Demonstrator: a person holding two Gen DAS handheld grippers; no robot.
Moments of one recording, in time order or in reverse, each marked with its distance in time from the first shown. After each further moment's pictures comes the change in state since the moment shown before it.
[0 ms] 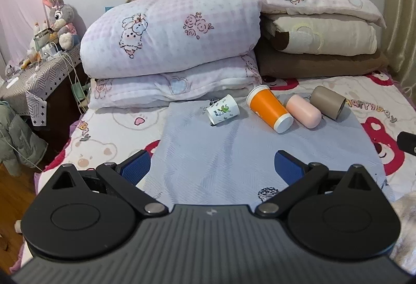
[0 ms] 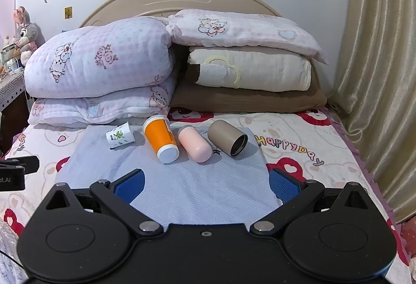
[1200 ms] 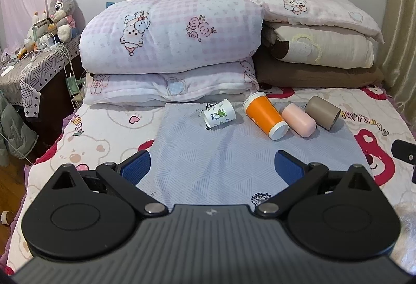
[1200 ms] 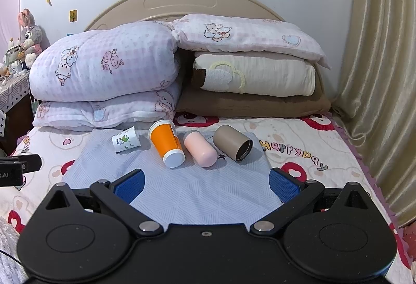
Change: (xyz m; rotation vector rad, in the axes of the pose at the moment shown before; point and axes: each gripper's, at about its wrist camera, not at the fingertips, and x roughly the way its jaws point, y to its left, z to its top) left arm -0.001 0.015 -0.002 -0.066 -0.022 -0.038; right arm -0.003 0.006 0.003 -0.004 -0.023 0.017
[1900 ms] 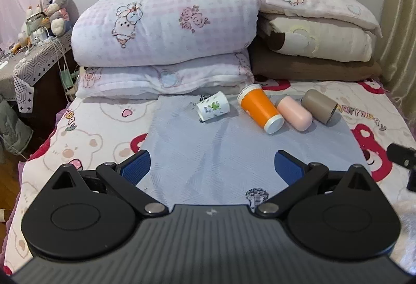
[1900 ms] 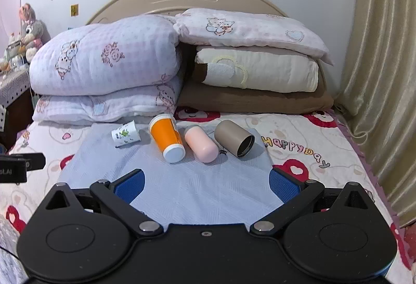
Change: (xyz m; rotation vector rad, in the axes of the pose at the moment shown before) left arm 0.009 -0.004 0.003 0.009 0.037 -0.025; right arm 0.010 0.000 -0.001 -0.016 0.022 0.006
